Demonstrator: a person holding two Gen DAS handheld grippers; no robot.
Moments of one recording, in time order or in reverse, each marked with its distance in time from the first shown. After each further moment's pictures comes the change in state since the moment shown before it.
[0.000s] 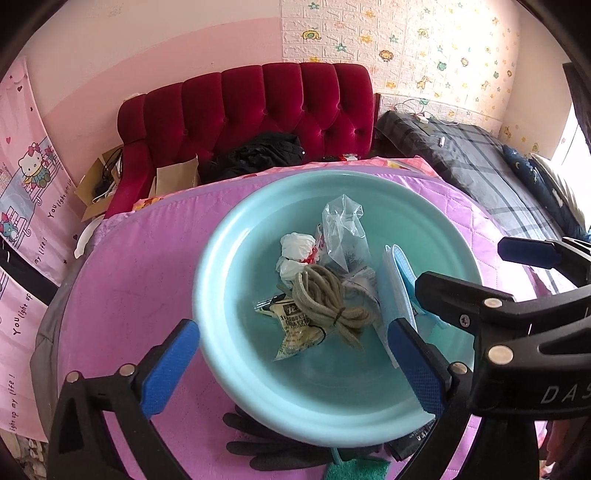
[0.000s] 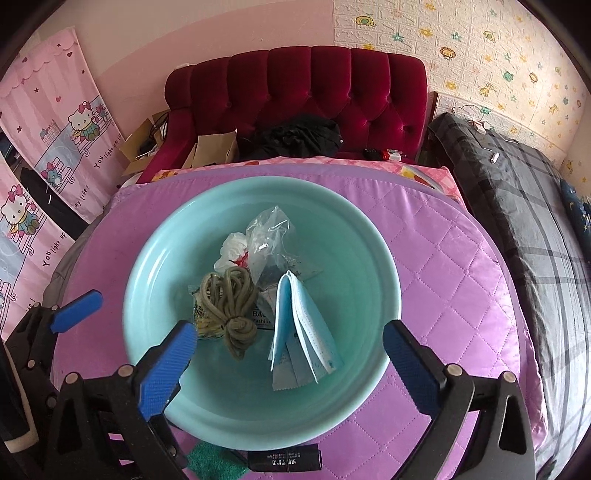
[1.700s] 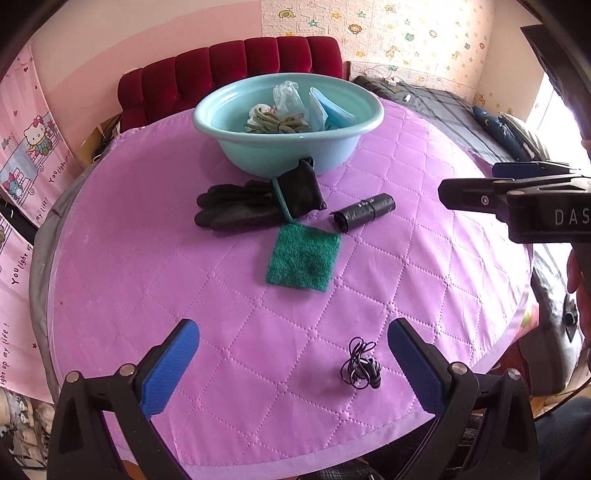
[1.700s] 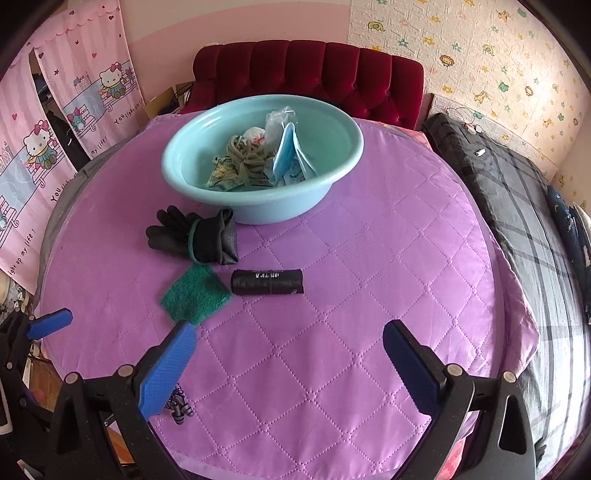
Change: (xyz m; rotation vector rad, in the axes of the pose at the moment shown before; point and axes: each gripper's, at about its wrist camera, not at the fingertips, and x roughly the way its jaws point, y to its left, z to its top) left arm -0.103 -0.037 -0.217 0.021 0.066 -0.050; right arm -0.077 -0.008 -0.194 -0.111 0.006 -0.034
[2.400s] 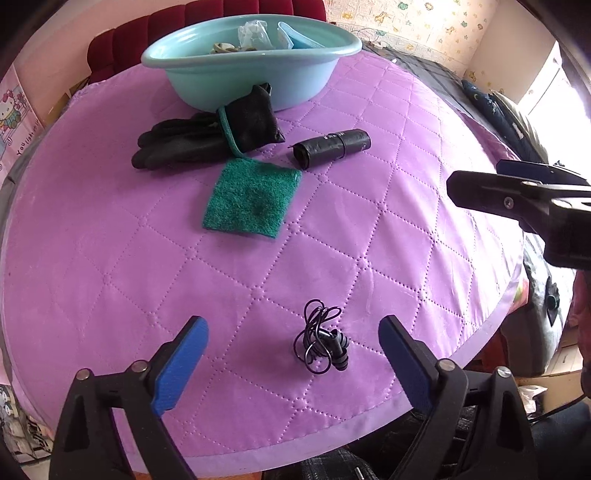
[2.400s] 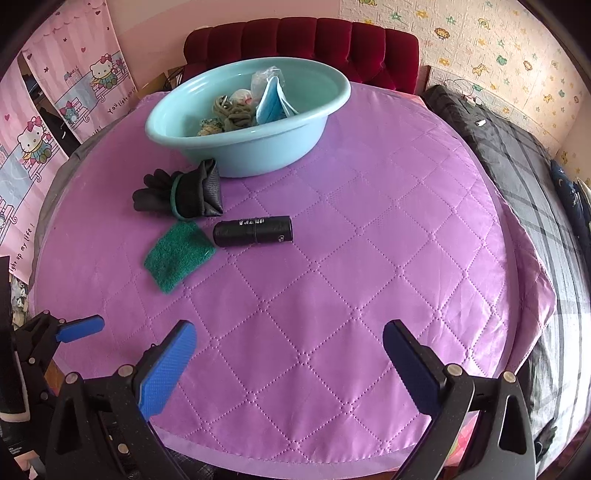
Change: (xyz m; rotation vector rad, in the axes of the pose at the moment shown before) left arm 0.046 -0.024 -0.023 0.002 0.163 -0.102; right arm 0.023 -0.016 -0.035 0.037 0.081 0.017
